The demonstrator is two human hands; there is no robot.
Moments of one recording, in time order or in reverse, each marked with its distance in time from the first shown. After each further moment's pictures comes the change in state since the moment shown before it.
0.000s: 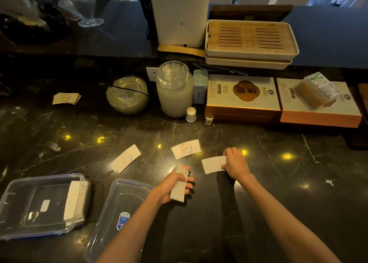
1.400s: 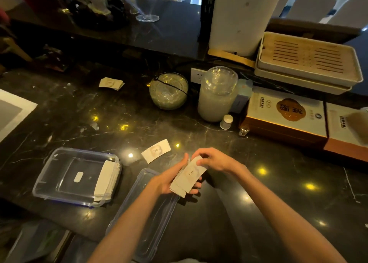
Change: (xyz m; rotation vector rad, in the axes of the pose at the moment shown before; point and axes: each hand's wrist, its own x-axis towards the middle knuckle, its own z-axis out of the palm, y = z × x) left_hand -0.049 0.043 -0.068 -0.095 -0.146 -0.075; right_hand 0.011 -0.180 -0.038 0.411 -0.547 -0.588
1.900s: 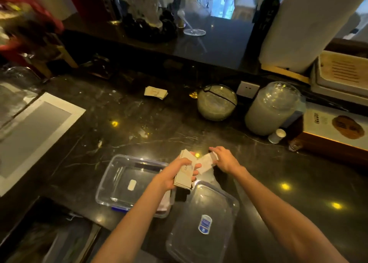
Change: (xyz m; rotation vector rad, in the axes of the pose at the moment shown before) left_hand -0.129 0.063 -0.145 -0.108 0.172 0.276; right_hand 0.148 -0.080 0.094 -0.387 0.232 0.326
